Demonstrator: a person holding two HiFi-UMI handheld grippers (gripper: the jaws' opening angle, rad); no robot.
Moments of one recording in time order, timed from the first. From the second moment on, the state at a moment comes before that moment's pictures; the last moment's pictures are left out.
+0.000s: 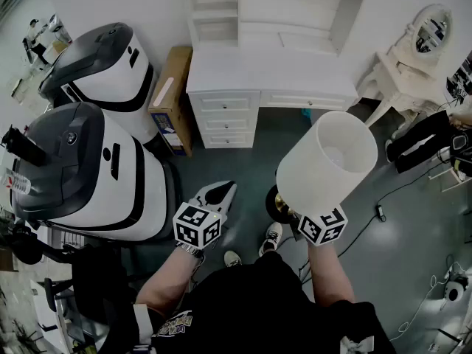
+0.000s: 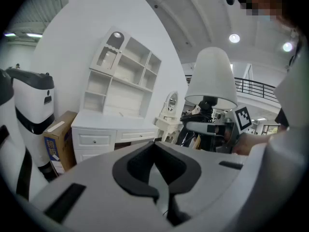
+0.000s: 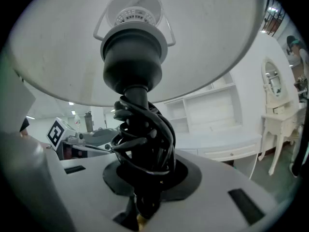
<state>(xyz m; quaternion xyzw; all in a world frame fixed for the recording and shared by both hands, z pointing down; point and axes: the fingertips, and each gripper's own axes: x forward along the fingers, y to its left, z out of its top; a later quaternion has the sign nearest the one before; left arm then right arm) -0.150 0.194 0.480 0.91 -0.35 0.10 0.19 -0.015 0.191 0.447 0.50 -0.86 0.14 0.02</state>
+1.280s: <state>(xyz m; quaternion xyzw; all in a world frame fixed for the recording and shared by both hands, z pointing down) -0.130 0.190 0.484 0.91 -0.34 0.11 0.18 0.014 0.190 0.447 0.51 -0.84 0.15 0.01</state>
